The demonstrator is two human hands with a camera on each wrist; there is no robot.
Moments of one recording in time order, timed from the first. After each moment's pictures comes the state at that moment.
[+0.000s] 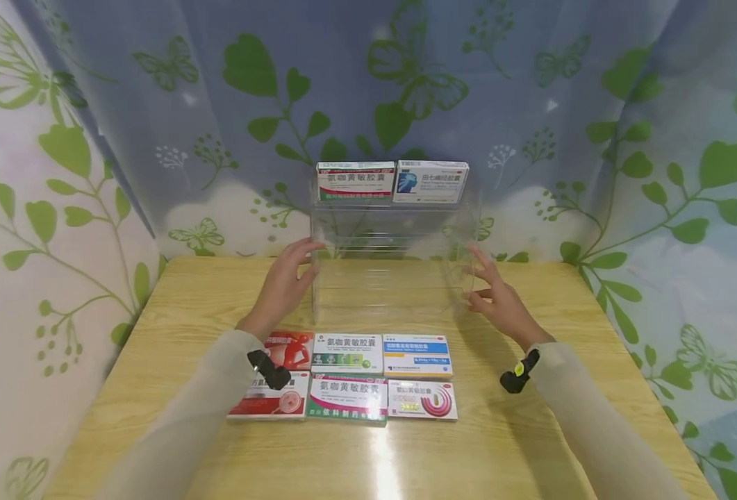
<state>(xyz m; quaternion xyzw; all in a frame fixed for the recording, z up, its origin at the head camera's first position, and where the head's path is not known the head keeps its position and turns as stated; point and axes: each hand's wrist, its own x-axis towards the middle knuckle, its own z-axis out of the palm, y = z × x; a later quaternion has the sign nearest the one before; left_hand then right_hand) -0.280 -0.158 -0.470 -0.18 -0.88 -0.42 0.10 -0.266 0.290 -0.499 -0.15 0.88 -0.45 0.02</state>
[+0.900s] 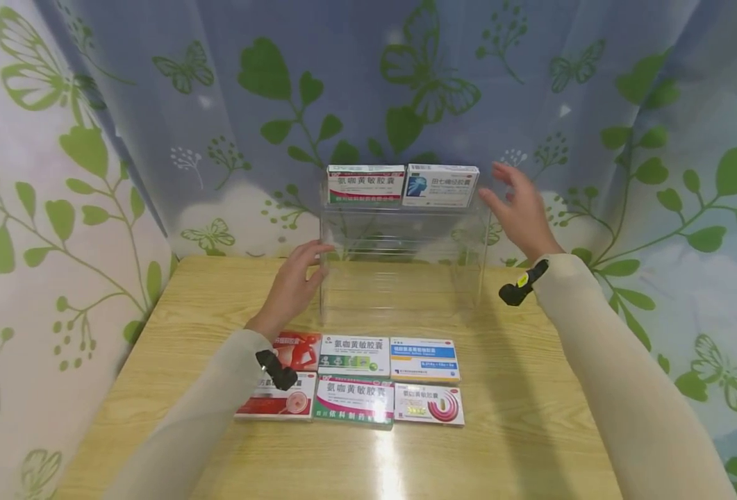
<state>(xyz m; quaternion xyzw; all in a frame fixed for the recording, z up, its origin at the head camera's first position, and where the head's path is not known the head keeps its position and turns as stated) -0.277 -0.156 -0.471 -0.17 -0.89 -0.42 0.10 -0.344 0.258 -0.353 -0.11 0.89 -0.42 -0.15</state>
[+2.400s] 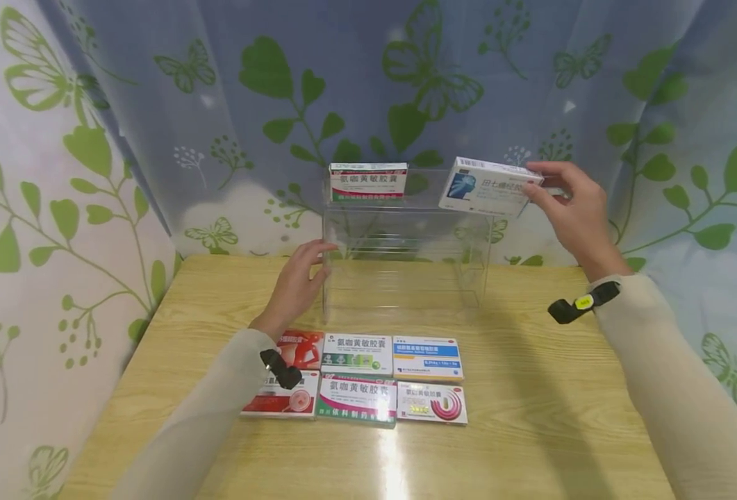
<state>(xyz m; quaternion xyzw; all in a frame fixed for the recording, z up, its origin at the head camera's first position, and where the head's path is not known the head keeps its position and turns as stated) -0.278 -0.154 -0.472 -0.17 -0.89 -0.41 0.12 -0.297 0.290 -0.326 -0.13 0.86 -0.44 -0.24</state>
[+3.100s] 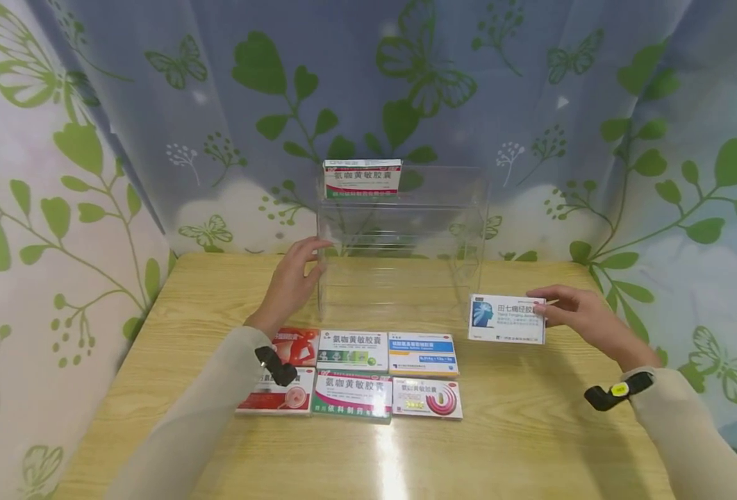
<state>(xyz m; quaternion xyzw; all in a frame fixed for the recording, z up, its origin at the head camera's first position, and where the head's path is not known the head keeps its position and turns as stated) -0.277 -0.154 -0.473 -0.17 -0.89 -0.41 0.11 -0.214 0.384 -0.443 -0.11 0.90 -0.40 0.10</state>
